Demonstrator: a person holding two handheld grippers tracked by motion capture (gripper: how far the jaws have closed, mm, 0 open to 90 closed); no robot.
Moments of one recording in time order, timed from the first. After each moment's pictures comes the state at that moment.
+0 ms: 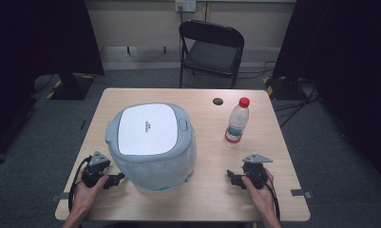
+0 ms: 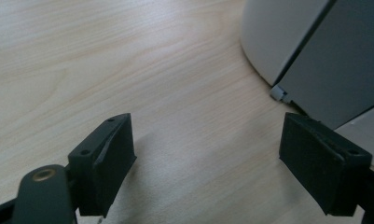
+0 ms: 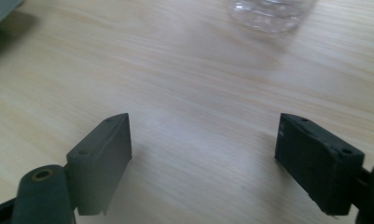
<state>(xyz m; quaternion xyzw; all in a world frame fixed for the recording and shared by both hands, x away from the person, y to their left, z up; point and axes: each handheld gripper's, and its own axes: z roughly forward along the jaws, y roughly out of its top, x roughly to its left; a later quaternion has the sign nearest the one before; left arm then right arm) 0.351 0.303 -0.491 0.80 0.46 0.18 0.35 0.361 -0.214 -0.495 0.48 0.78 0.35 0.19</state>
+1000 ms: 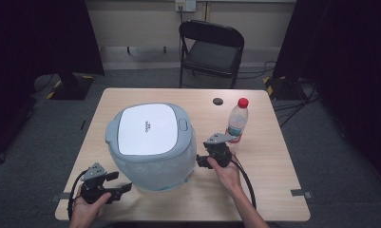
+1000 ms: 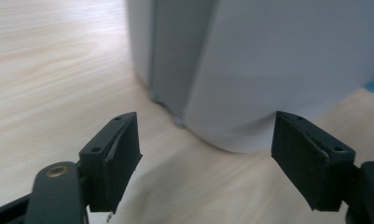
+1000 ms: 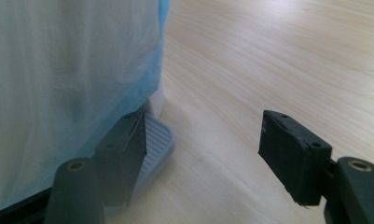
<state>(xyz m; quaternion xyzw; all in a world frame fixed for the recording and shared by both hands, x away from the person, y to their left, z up) 0.299 0.279 -0.471 0.78 0.42 0.10 0.45 0.414 -0.109 -0.460 0.35 0.82 0.44 0.15</state>
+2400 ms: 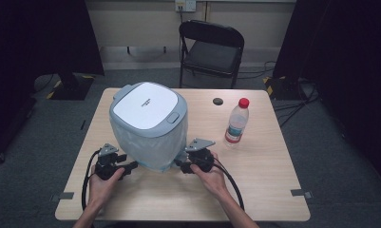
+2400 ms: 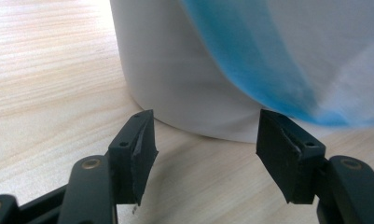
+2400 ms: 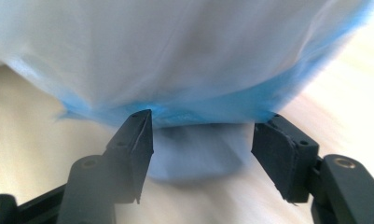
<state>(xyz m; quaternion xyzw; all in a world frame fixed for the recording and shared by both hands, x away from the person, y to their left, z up) 0.371 0.267 -0.475 0.76 0.48 0.15 0.41 0.401 -0.060 -0.464 0.28 0.84 0.44 0.15</state>
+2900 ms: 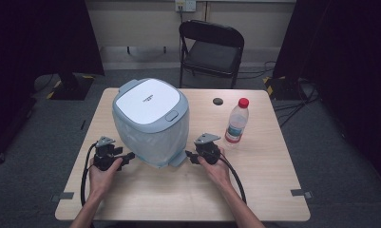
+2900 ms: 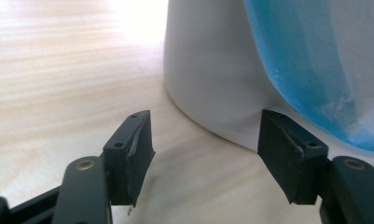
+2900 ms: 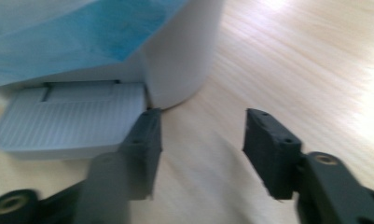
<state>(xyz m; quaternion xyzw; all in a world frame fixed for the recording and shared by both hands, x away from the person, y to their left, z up) 0.400 0.279 -0.477 0.73 0.52 0.16 0.41 0.439 -0.082 -0.494 0.33 0.83 0.41 0.18</state>
